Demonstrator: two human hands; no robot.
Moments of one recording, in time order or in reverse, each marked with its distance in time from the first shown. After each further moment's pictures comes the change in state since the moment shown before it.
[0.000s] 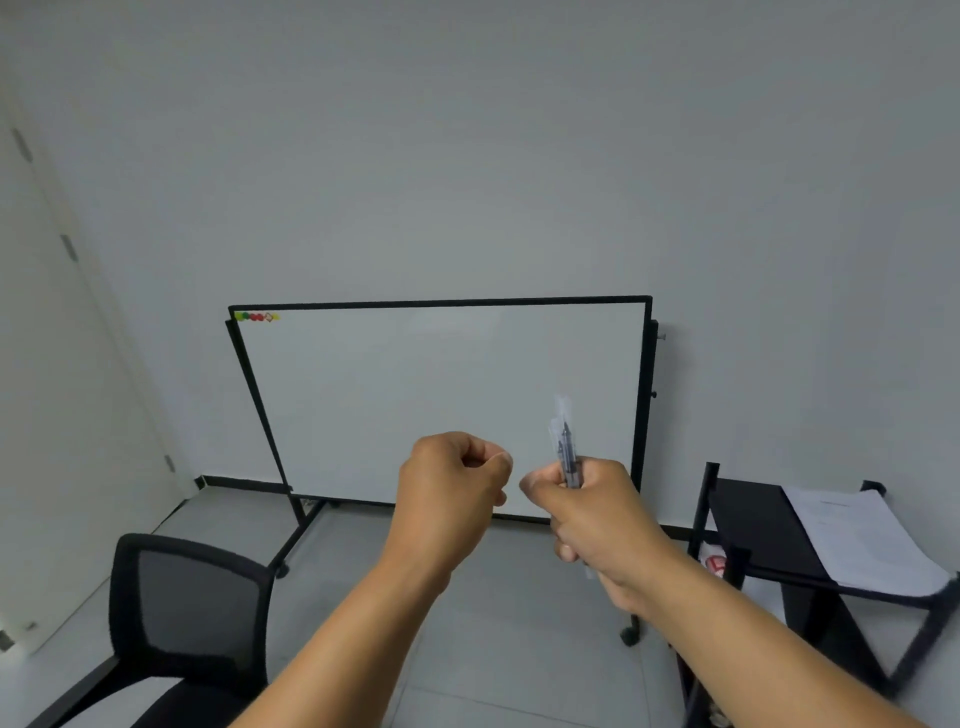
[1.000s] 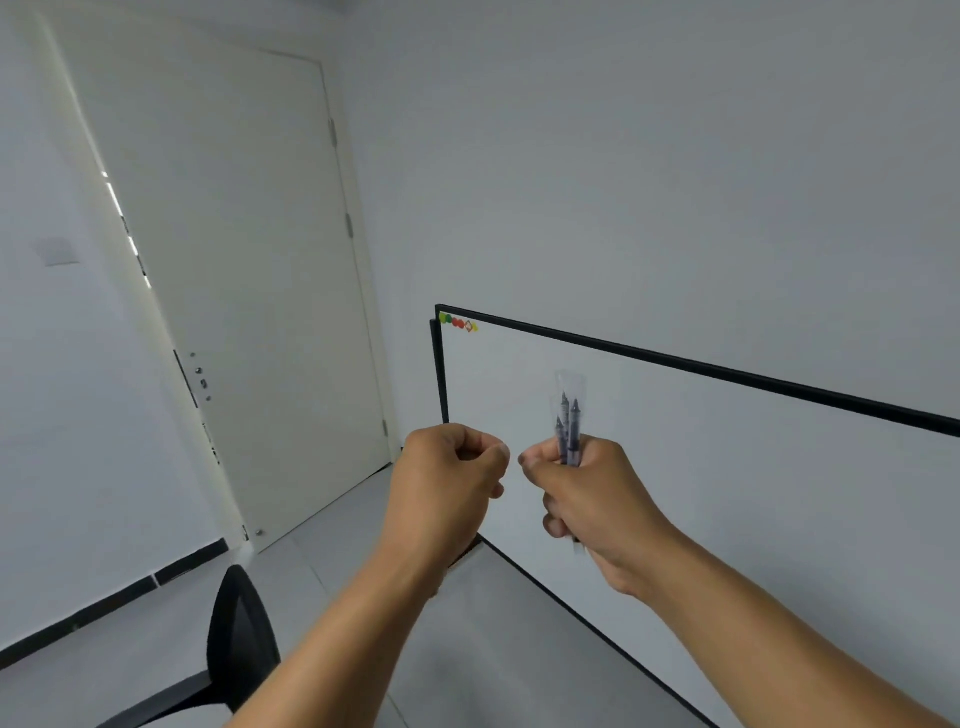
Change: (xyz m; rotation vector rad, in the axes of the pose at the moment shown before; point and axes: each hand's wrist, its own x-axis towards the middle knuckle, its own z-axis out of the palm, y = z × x) left_hand 0.448 -0.122 -0.096 0.135 0.601 -0.168; right_hand 0.530 -0.020 0.249 0.017 -0.598 -0.086
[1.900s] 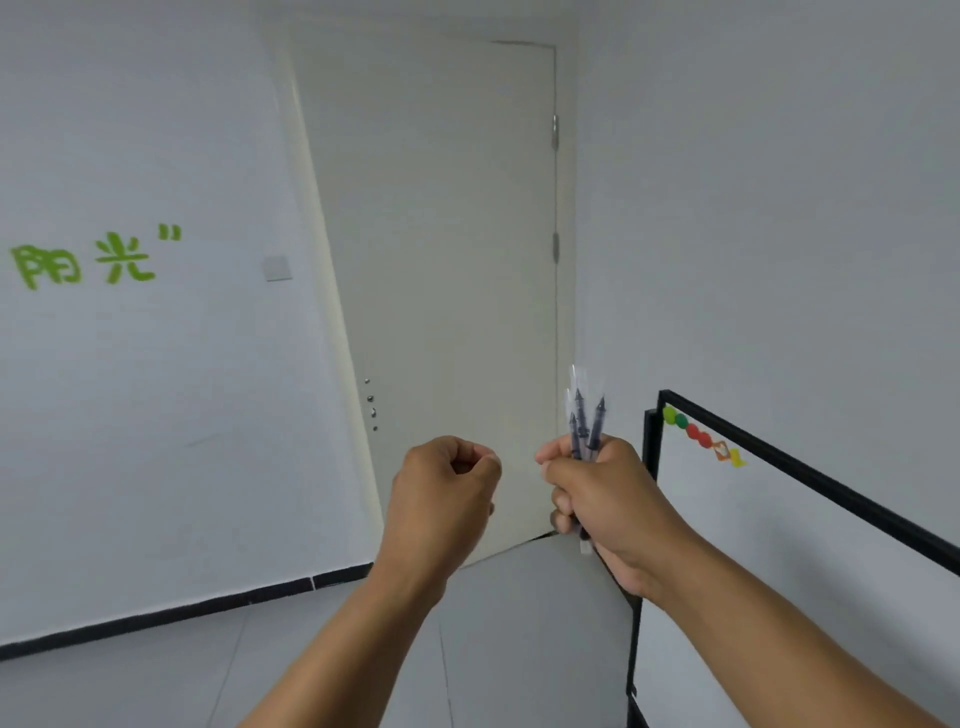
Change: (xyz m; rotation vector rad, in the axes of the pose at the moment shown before) left_hand 0.453 -0.130 -0.094 0.093 0.504 -0.167; right_hand 0.503 -0.033 0.240 0.105 -0.495 -0.060
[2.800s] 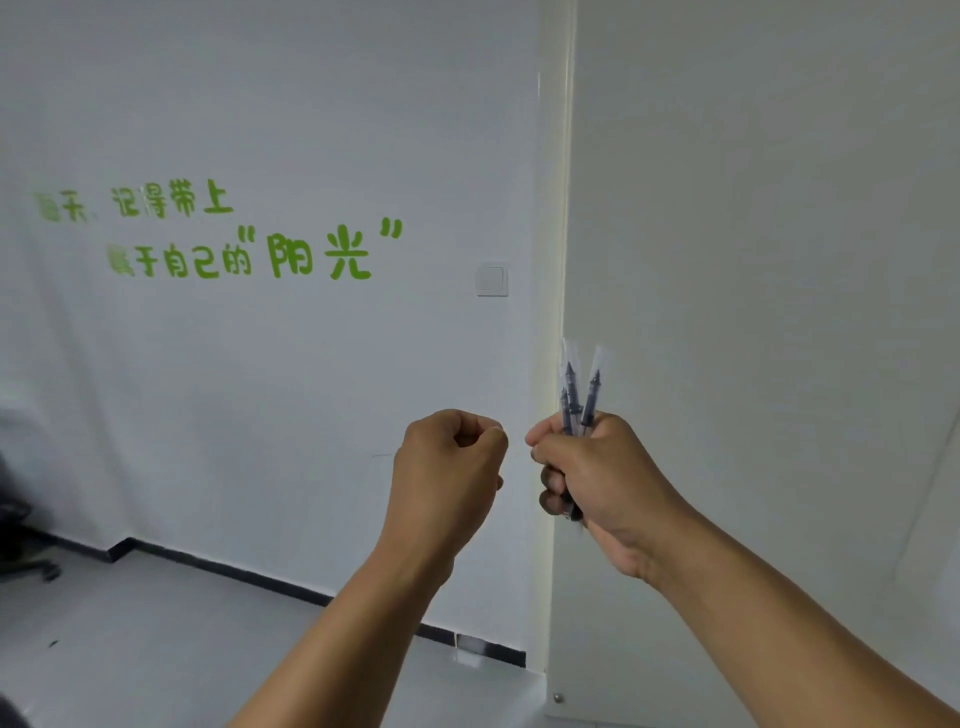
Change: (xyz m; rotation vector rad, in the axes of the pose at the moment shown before) left_hand 0.446 -0.117 -0.175 0.082 0.542 -0.072; right_hand 0.454 -0.036 0.347 0.069 -0.543 -0.068
